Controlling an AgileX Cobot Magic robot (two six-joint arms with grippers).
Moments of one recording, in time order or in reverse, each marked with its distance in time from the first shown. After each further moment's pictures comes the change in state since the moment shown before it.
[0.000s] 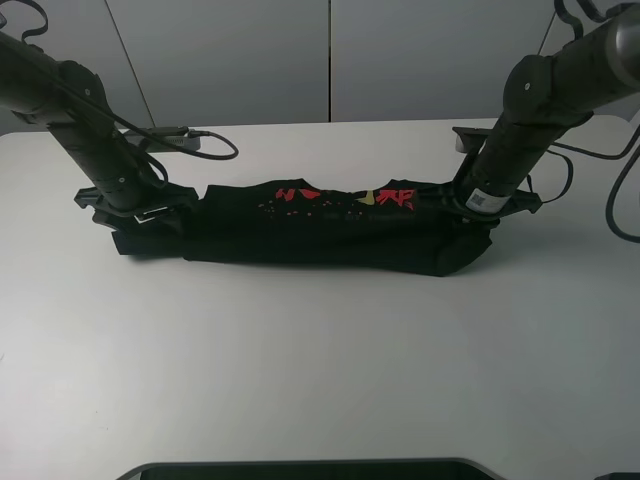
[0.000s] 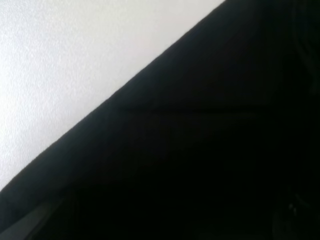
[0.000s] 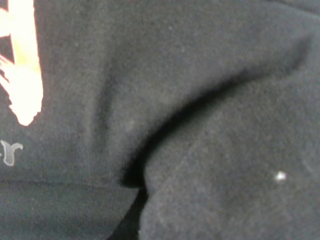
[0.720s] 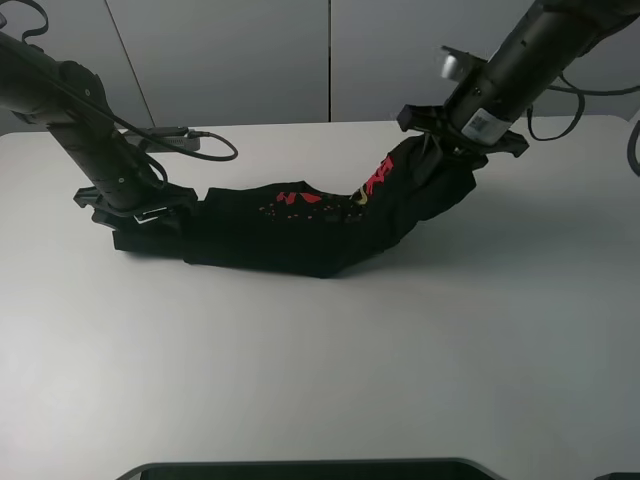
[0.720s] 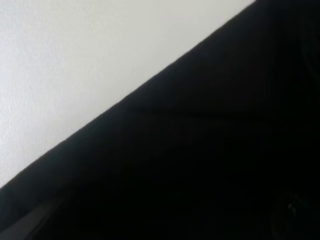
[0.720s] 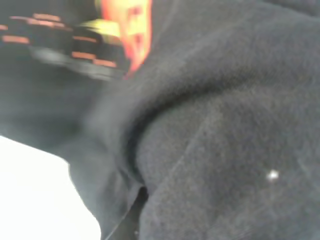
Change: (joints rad) left arm 0.000 0.000 0.000 0.009 0.000 0.000; right arm 0.000 -0.143 -0.191 0.357 0.344 -0.291
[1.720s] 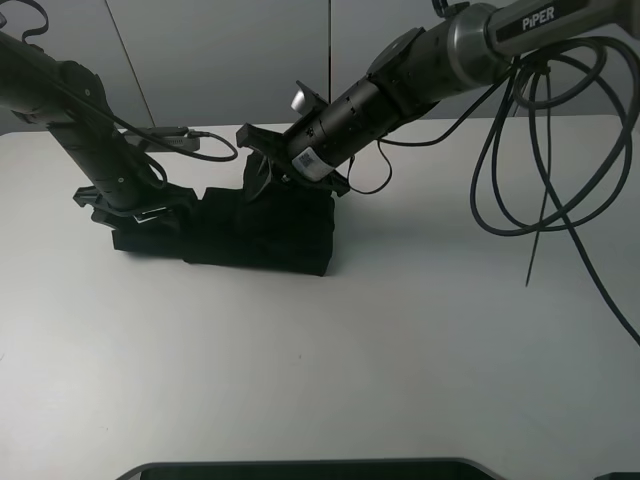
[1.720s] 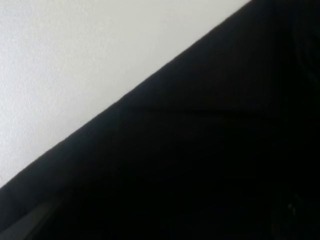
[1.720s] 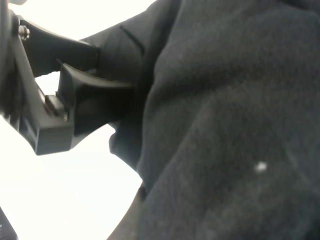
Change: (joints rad) left arm 0.000 0.000 -0.001 0.002 -0.002 0.000; right arm 0.310 0.331 -0.165 0.602 -0.225 -0.251
